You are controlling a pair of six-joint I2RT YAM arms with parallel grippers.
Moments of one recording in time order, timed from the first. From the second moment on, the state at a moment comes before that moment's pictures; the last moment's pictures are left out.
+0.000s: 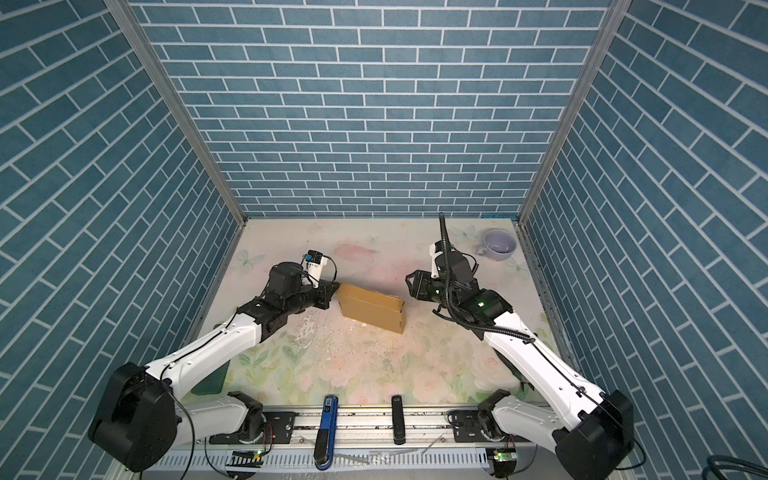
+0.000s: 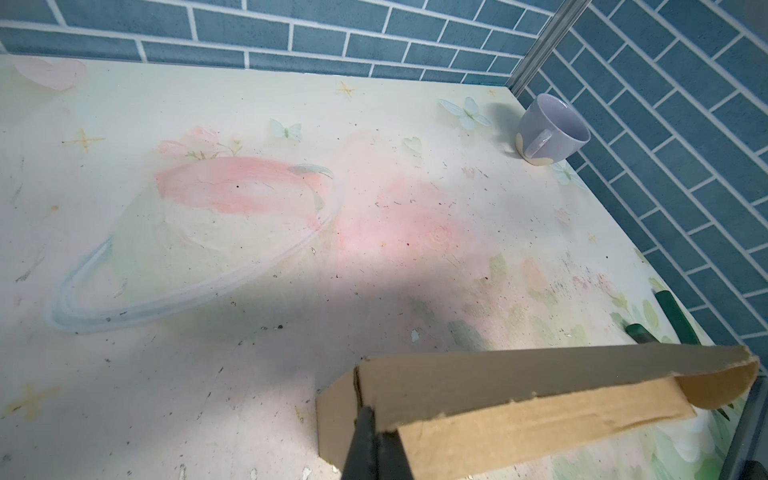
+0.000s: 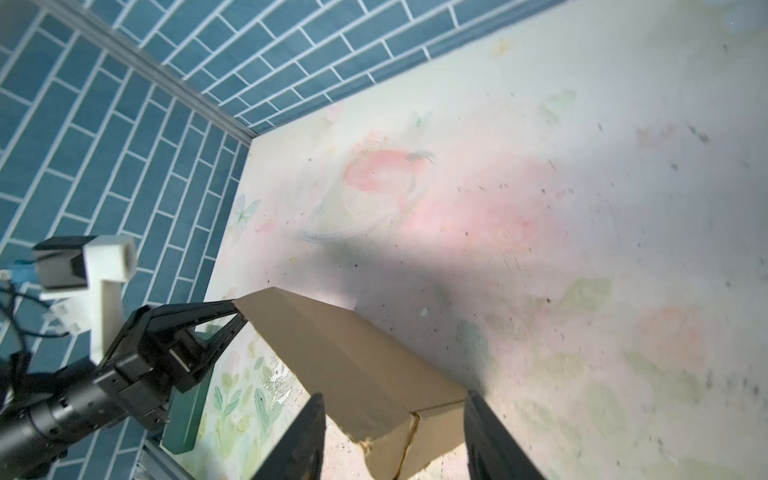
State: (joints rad) left arm -0.45 1.24 0.72 -0.05 0.23 -0.29; right arm 0.63 1.12 0.99 -0.51 -0.07 0.70
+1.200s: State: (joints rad) left arm -0.54 1.19 0.67 -0.01 0.07 -0.30; right arm 0.62 1.21 0.87 -0.45 -0.28 1.13
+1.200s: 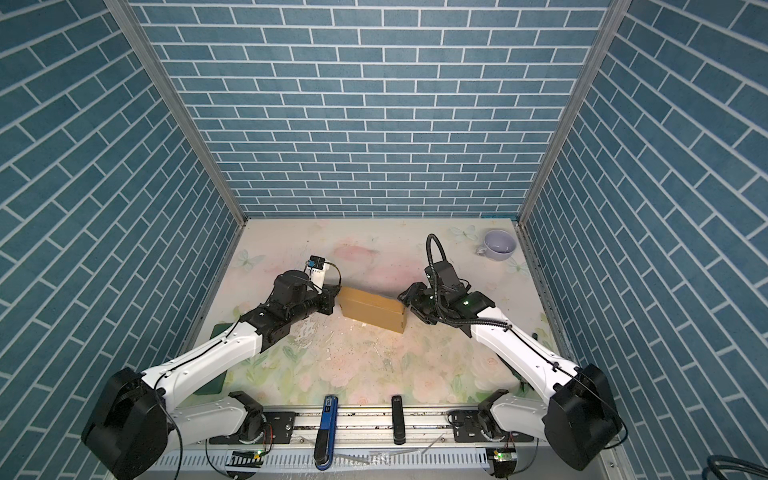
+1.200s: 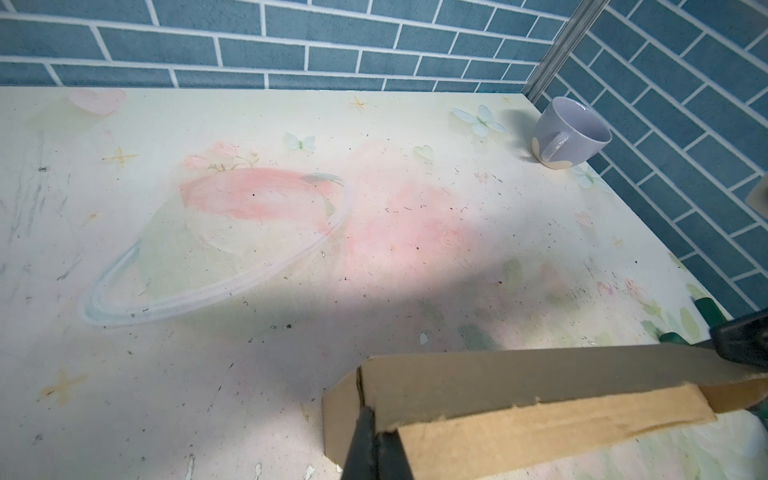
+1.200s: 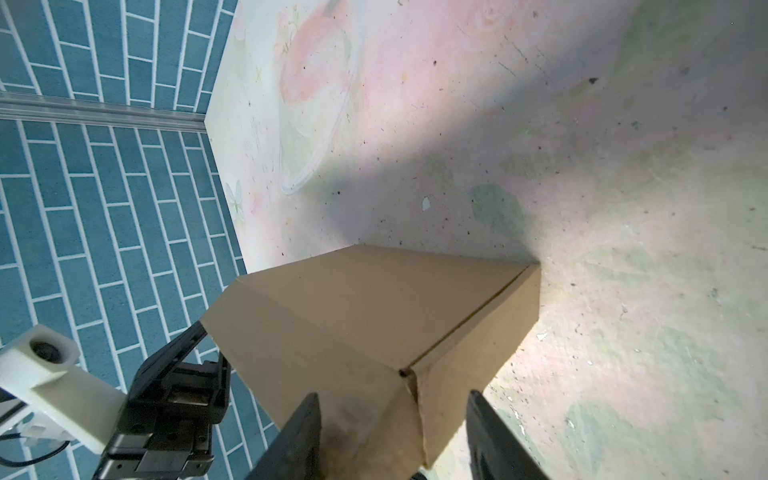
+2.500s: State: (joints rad) left arm -0.58 1.20 0.60 0.13 0.00 -0.31; right arm 0.62 1.18 1.07 -0.66 -0.04 0.54
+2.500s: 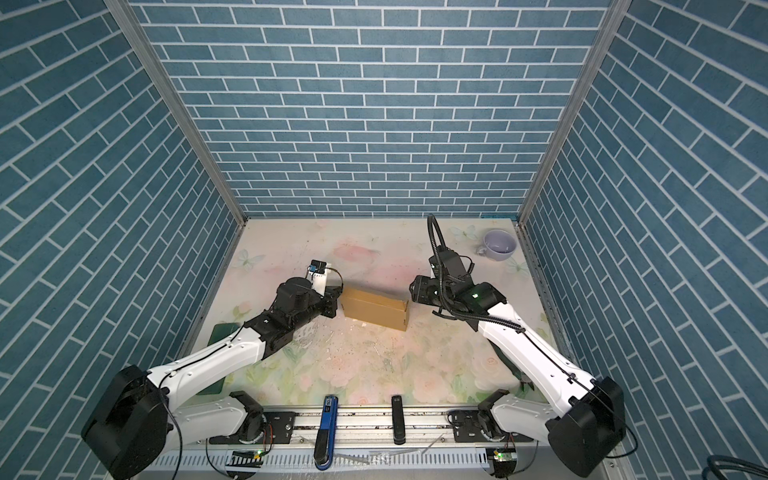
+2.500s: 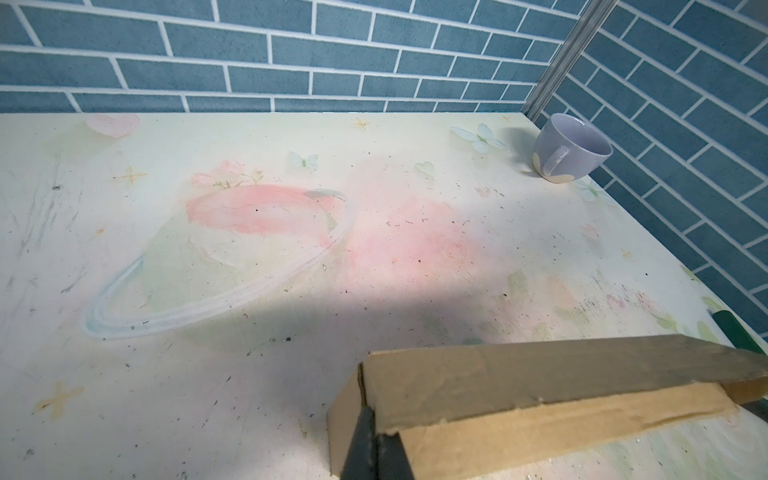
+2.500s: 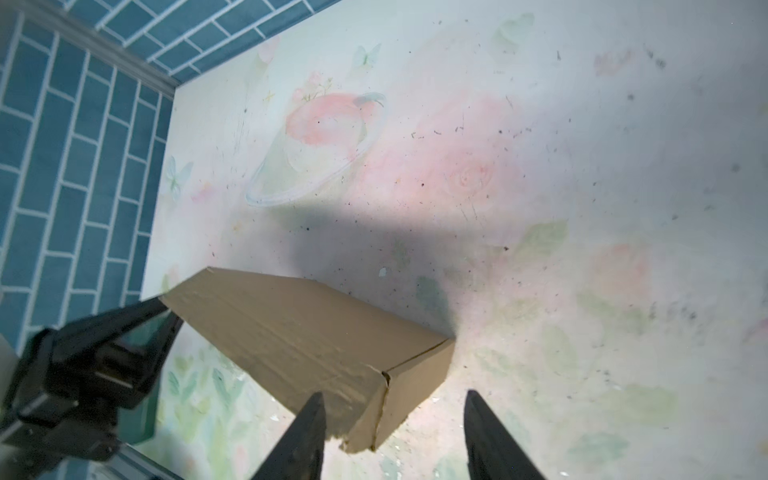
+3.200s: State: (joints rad) left arm -0.59 1.21 0.59 0.16 0.00 -0.32; right arm 0.97 1.29 1.16 -0.76 0.26 -0.28
